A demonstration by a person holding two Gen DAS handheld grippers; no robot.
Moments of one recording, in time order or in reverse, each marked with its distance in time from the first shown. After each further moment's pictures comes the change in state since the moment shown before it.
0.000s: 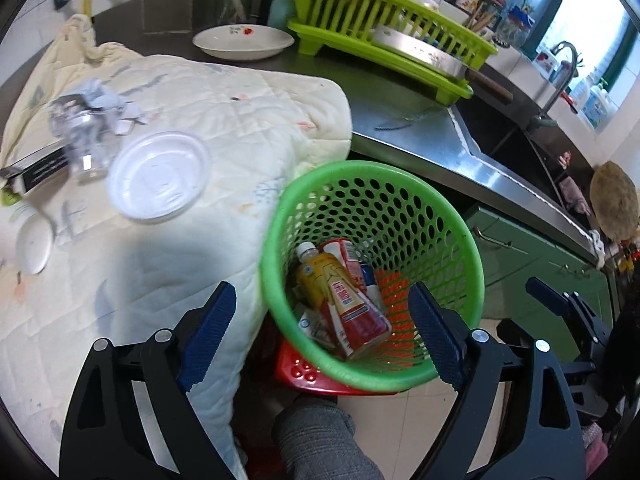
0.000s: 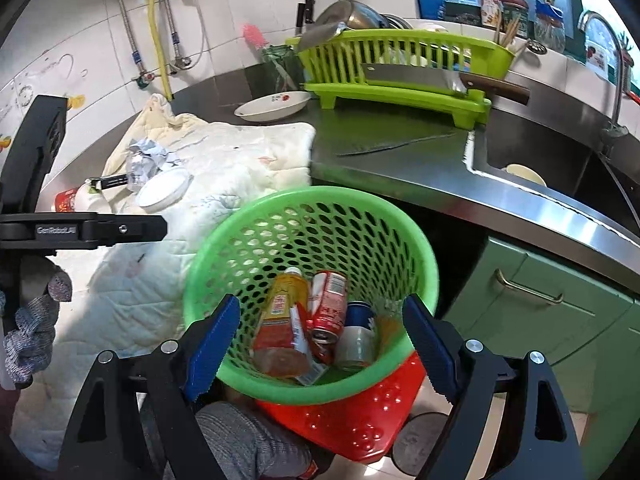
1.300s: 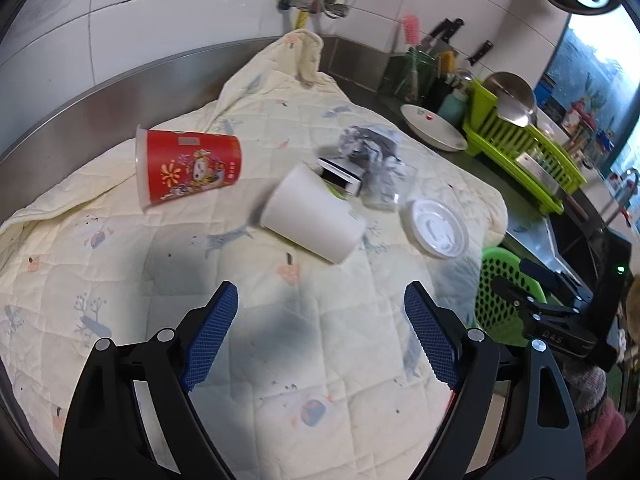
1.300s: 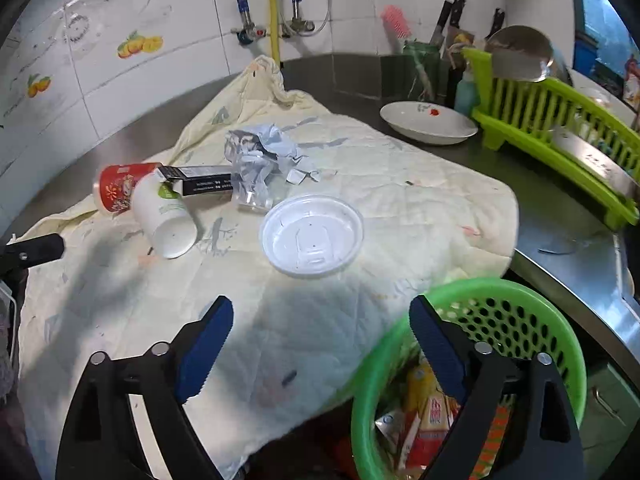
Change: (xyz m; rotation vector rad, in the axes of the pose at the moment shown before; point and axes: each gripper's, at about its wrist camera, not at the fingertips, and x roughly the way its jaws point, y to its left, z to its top) left arm -0.140 0.213 -0.043 -0.299 -0.207 0.221; right arm 0.103 0.184 0.091 -0.236 0.068 0.178
